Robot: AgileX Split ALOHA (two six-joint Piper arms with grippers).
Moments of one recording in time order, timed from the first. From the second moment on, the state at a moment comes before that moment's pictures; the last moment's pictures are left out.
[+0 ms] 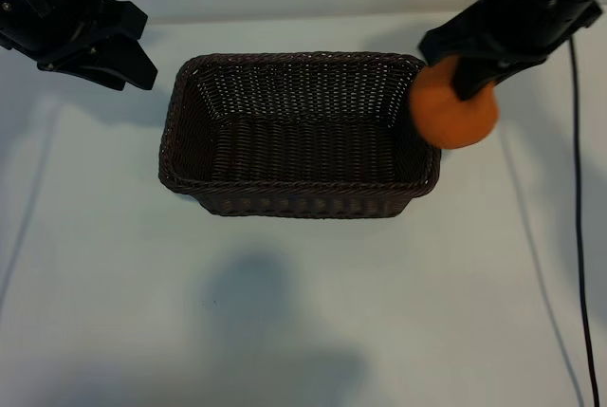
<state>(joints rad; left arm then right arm) -0.10 1.67 -1.47 -0.44 1.18 0.28 0.24 1.72 -1.55 0.24 1.22 -0.09</state>
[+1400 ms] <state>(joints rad) -0.10 1.67 -1.47 -0.44 1.18 0.28 0.44 1.78 -1.55 0.26 0.94 -0.05</state>
